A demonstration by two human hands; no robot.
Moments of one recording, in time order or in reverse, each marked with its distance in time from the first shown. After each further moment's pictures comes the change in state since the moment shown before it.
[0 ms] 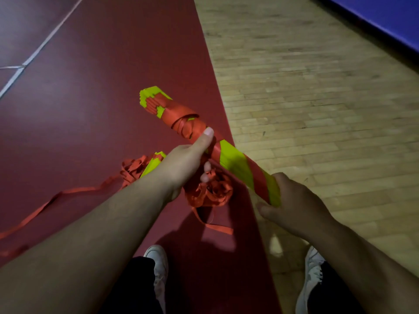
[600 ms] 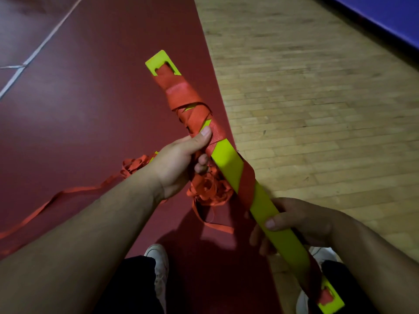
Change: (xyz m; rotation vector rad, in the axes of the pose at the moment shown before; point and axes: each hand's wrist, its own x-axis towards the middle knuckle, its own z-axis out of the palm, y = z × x) left_hand 0.002 -0.004 -0.007 -0.441 -0.268 0.161; right_hand -0.006 0.009 -0.008 1.064 -0.848 0.084
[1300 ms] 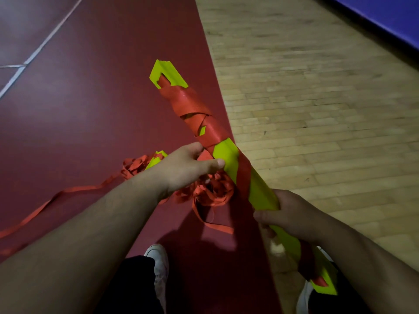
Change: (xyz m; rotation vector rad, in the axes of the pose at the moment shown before) left_hand -0.004 0.000 -0.005 0.709 0.059 -0.062; right_hand 0.009 -0.004 0.012 -0.408 0.436 -0.107
